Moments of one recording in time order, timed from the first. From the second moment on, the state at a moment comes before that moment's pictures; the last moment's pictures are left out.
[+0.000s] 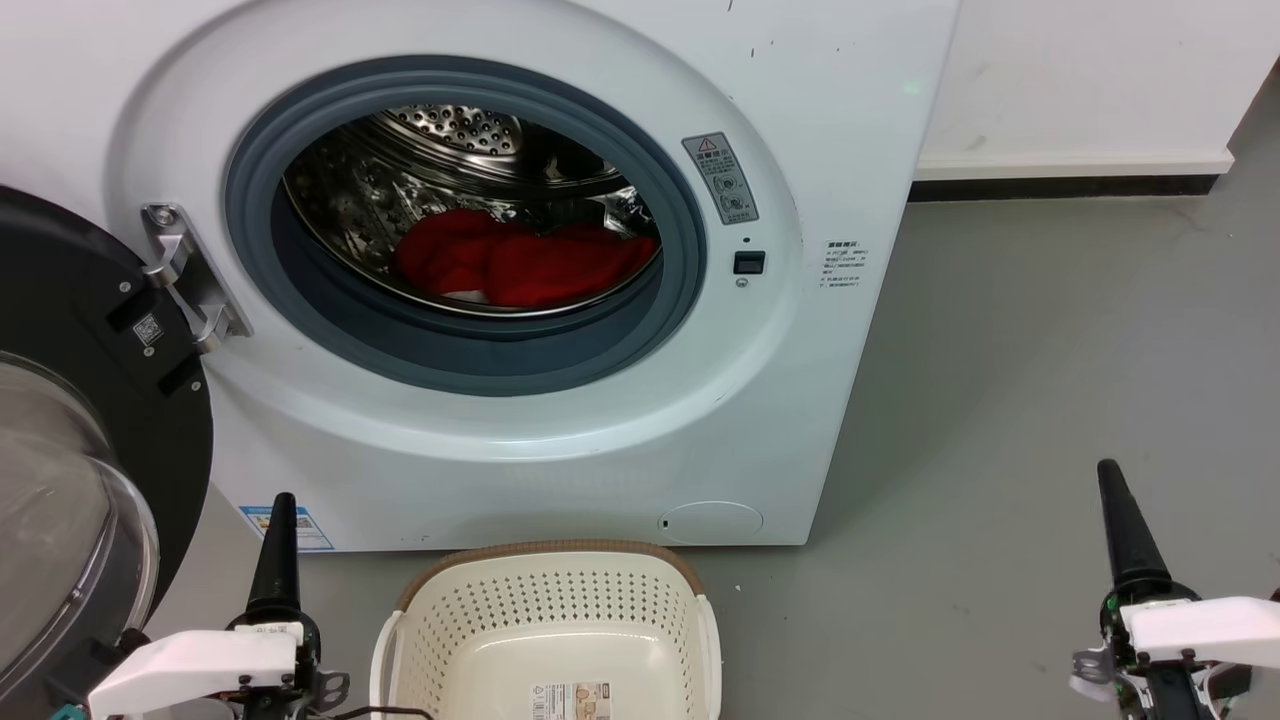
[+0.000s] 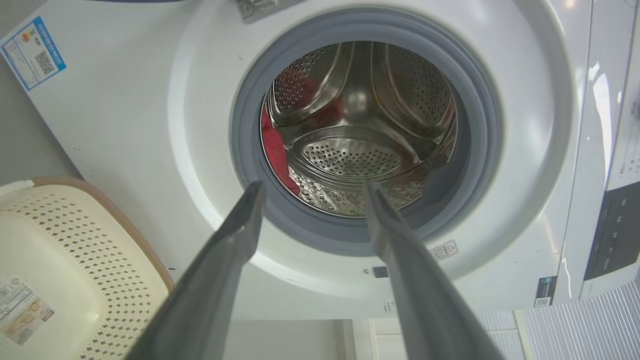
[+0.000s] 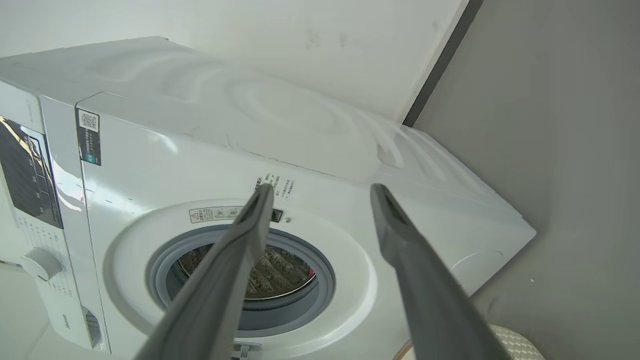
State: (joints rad) left arm -0.05 0.05 0.18 0.22 -1.30 -0.10 -0.01; right arm -0.06 -0.05 -0.15 0.24 1.23 0.13 -0.01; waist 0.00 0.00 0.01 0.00
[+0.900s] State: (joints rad) left arm -0.01 0.05 0.08 -0.05 -0.73 0.01 -0.10; right arm -0.06 -0.05 -0.08 0.00 0.49 0.13 -0.10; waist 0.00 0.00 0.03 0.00
